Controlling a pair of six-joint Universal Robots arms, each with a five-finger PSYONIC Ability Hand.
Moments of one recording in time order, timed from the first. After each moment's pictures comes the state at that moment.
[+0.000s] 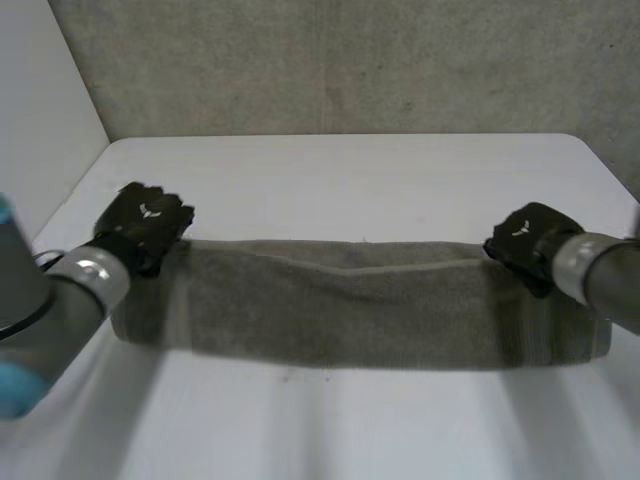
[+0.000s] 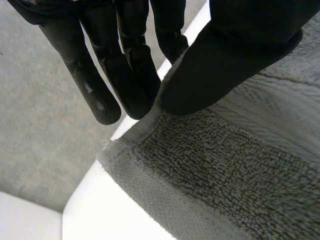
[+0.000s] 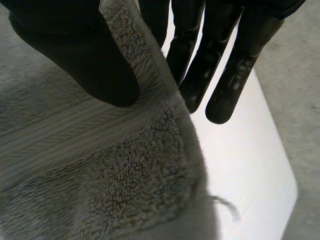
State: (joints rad) left arm 4.46 -1.85 -1.69 3.35 -1.38 3.81; right arm 1.81 -1.17 1.40 0.30 1.44 2.18; left_hand 1.20 1.22 1.22 1.22 1.04; right_hand 0.98 1.18 1.19 1.19 0.98
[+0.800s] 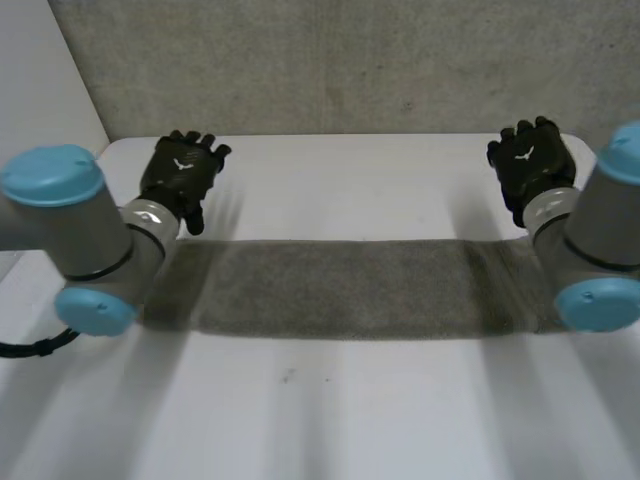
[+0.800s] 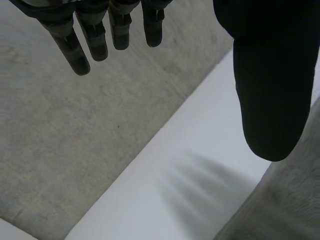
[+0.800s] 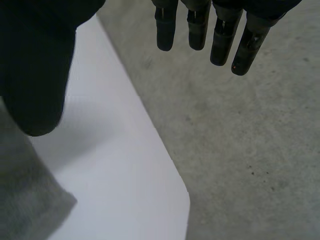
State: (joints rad) left arm 4.37 -2.14 -1.34 3.43 -1.48 3.62; right arm 1.86 -1.06 1.34 -0.23 1.61 2.38; left_hand 0.18 0.17 0.17 0.17 0.03; right_hand 0.21 0.23 0.21 0.23 0.08
